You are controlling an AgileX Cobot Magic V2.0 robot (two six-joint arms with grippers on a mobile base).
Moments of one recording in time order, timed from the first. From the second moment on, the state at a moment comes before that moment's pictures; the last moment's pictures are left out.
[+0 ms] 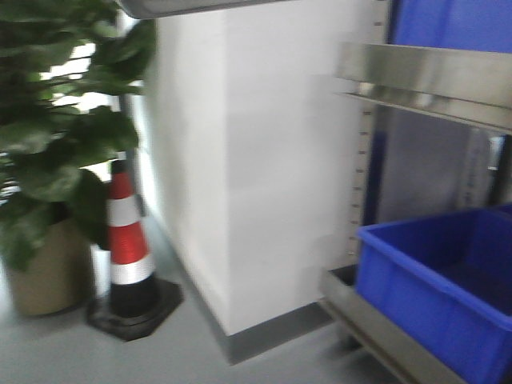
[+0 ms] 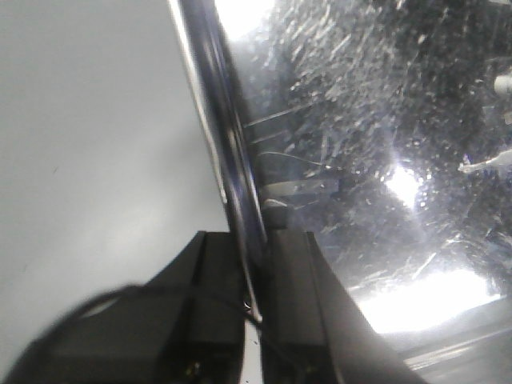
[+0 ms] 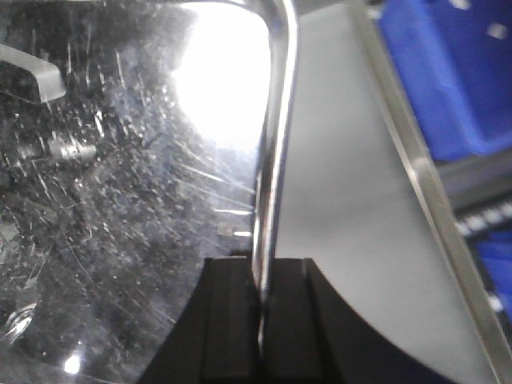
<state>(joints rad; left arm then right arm) -0.62 1.57 -1.70 -0.05 1.26 -0.29 0.43 1.43 -1.61 -0.01 1.26 0.33</state>
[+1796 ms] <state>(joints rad) -0.62 1.57 -1.70 -0.05 1.26 -0.29 0.43 1.43 -1.61 -0.01 1.26 0.33</state>
